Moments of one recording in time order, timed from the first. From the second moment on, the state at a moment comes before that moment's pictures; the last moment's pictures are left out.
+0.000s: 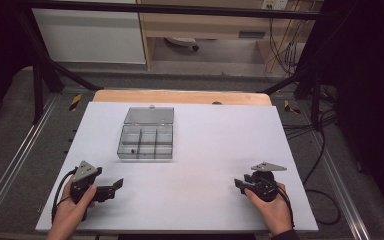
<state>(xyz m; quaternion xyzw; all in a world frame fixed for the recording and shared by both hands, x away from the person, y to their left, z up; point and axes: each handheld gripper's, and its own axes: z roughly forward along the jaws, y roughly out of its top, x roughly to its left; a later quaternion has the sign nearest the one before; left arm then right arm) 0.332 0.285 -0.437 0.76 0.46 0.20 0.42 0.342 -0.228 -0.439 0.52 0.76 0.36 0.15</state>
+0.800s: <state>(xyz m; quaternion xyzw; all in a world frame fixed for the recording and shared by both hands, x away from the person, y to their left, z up) 0.331 0.284 -0.437 0.76 0.46 0.20 0.42 0.341 -0.228 -0.446 0.50 0.78 0.35 0.15</state>
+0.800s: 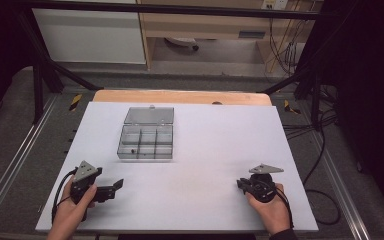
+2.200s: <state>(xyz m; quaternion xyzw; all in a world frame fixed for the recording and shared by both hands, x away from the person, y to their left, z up) 0.332 0.283 -0.440 0.76 0.46 0.20 0.41 0.398 -0.043 -0.401 0.35 0.80 0.48 0.02</state>
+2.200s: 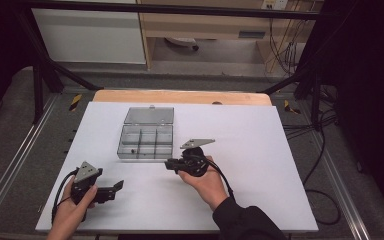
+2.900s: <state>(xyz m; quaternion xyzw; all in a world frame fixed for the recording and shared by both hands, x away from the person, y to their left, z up) 0.331 0.284 -0.439 0.76 0.46 0.20 0.41 0.430 0.020 -0.370 0.34 0.79 0.51 0.04</state>
